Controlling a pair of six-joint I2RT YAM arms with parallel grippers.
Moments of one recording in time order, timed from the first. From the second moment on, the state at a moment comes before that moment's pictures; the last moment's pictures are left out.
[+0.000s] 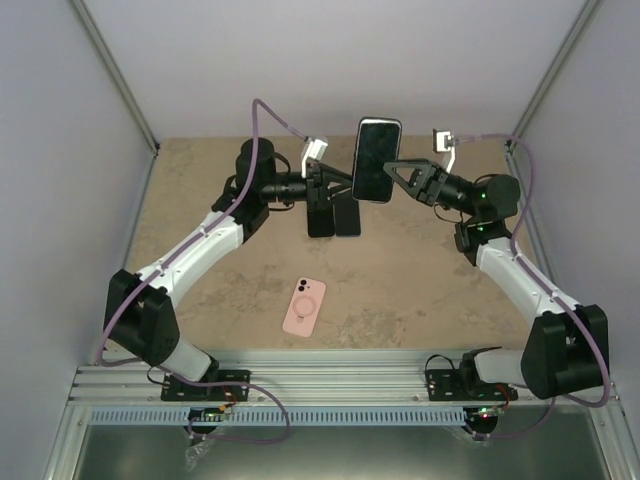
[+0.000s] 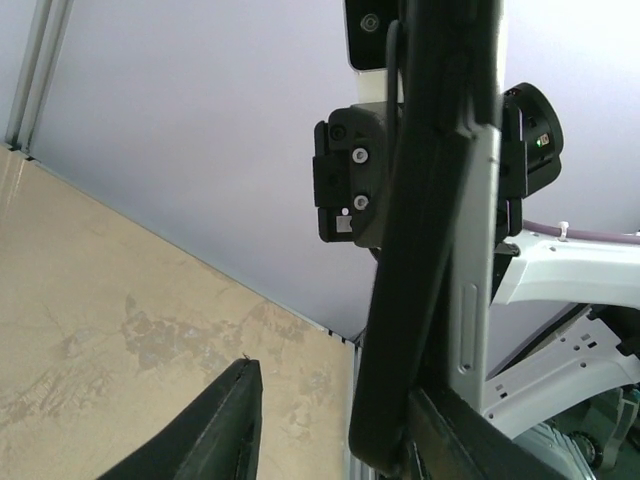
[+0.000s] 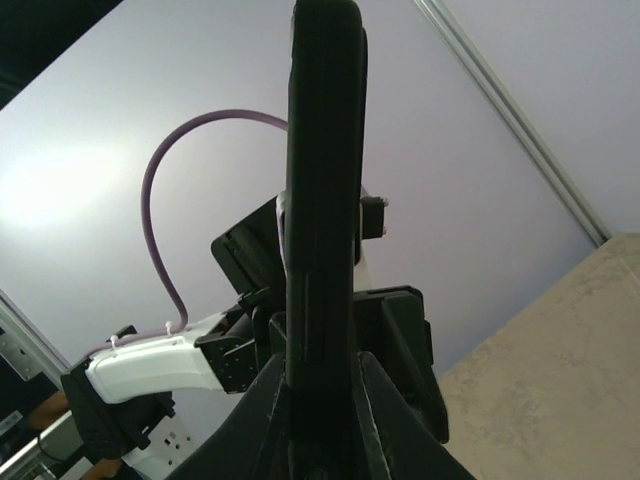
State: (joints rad) left arm -0.51 1.51 1.22 0.25 0.96 -0.50; right arm 0.23 1.32 0.90 0.95 -1.01 1.16
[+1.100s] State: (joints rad) left arm -0.48 1.53 1.14 0.32 1.10 -0.64; right arm 0.29 1.30 0.91 0.59 -1.04 0.84
